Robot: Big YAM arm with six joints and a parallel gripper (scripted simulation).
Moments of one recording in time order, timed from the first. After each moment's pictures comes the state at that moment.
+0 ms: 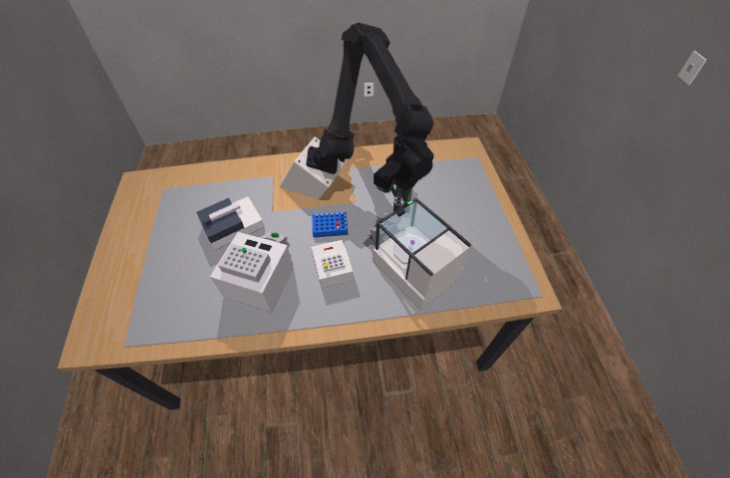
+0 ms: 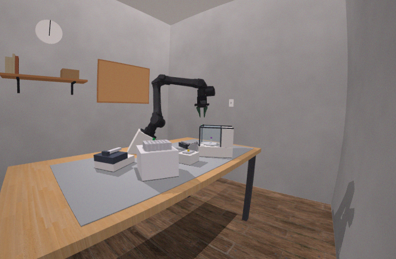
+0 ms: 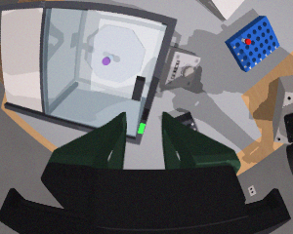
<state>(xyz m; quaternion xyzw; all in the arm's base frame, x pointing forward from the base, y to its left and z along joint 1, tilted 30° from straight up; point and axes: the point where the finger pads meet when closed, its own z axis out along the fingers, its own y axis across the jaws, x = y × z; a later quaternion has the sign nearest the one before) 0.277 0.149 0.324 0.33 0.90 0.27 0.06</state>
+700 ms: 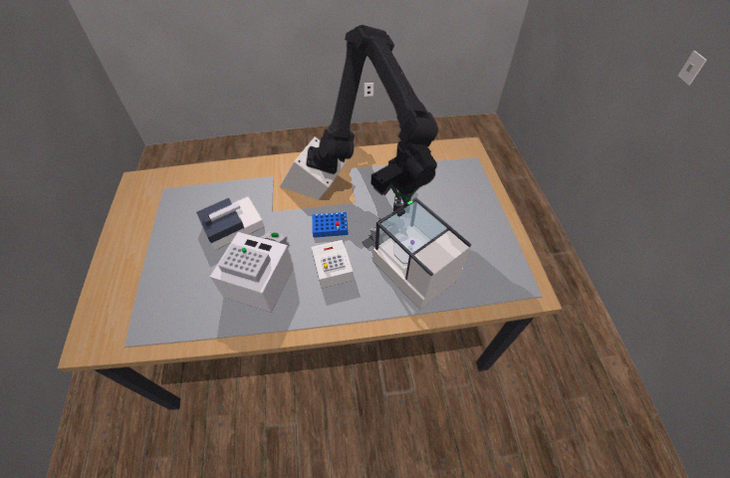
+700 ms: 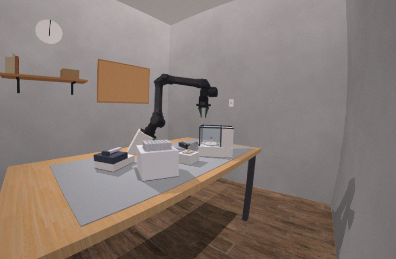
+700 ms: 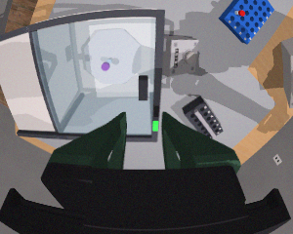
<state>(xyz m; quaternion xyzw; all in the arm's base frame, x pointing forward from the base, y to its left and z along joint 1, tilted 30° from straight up) 0.284 0.155 0.326 0.42 0.87 0.26 0.00</state>
